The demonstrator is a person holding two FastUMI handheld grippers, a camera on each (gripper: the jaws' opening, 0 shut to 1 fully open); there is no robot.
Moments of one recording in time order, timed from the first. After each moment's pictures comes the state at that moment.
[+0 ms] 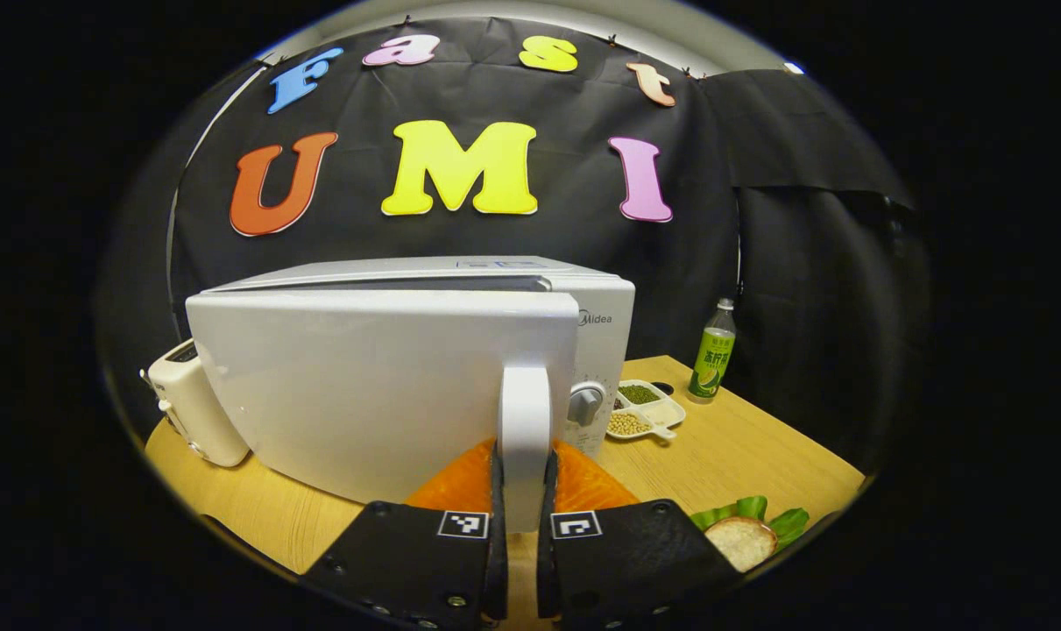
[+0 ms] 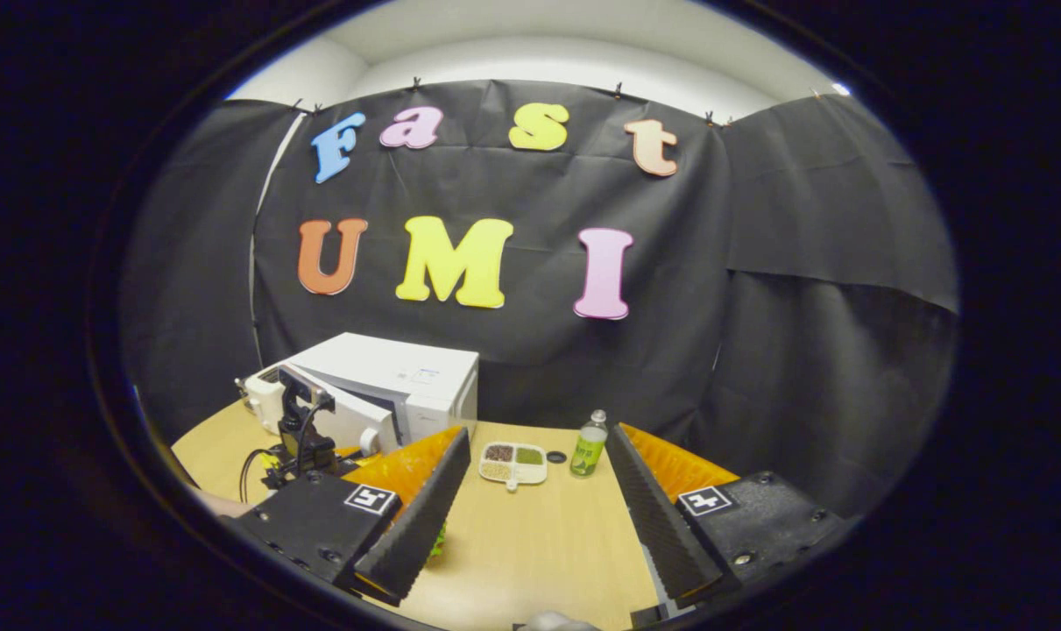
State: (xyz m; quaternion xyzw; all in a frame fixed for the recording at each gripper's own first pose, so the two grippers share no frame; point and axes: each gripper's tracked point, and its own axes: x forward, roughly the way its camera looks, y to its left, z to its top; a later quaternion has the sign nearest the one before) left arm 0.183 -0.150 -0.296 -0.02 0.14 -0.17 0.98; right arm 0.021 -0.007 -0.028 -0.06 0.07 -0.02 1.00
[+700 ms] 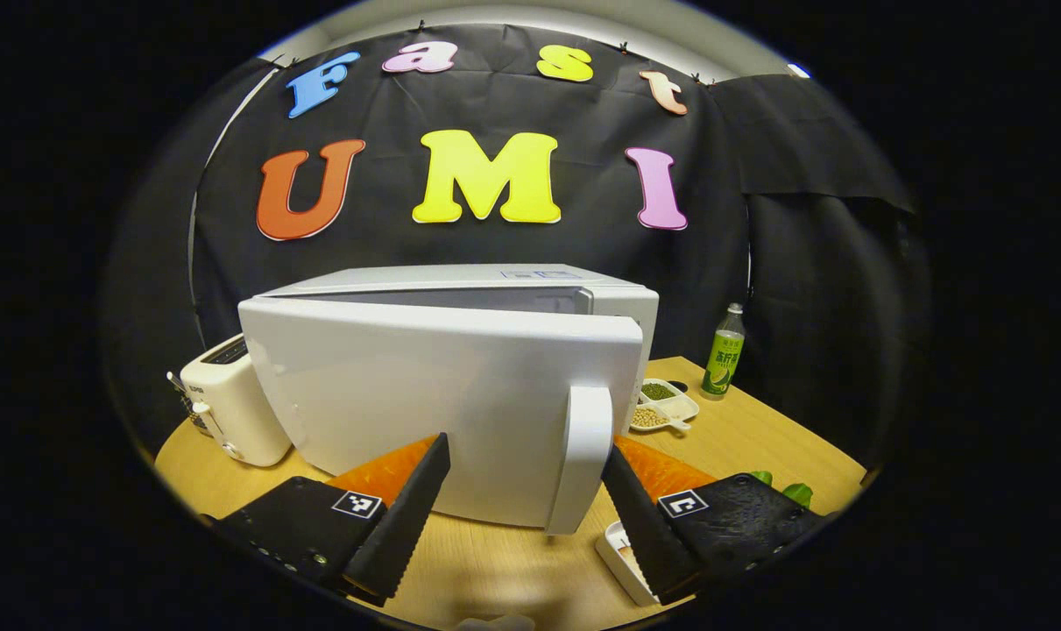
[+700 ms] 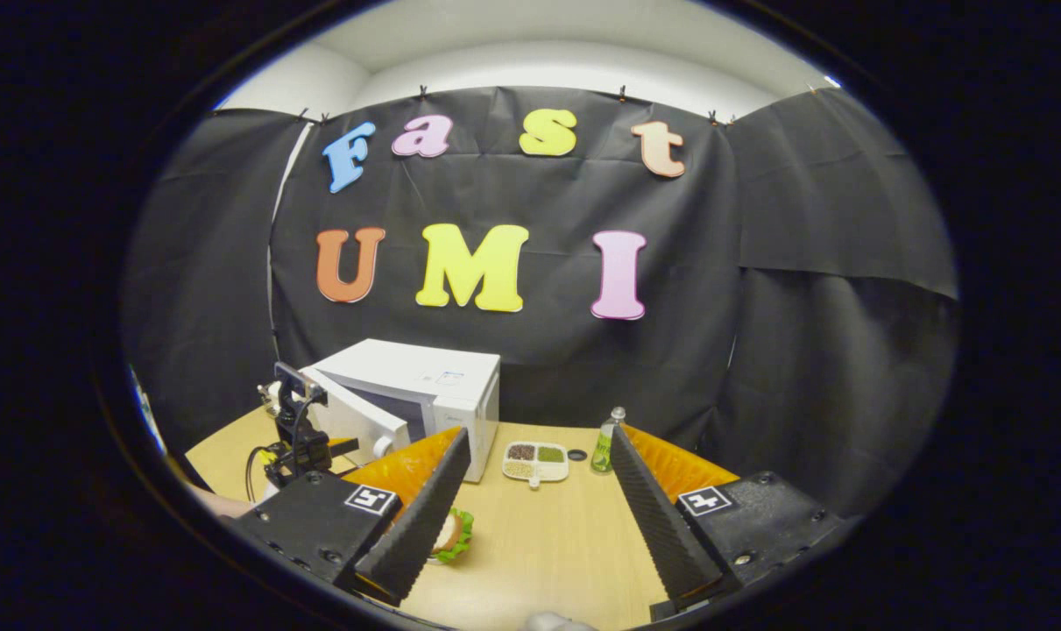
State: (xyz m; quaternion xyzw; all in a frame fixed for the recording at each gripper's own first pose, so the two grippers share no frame) left arm 0.154 -0.098 -0.283 -0.01 0.13 -0.14 0.98; right arm -0.003 0.009 -0.036 -0.04 0.07 0.00 1.00
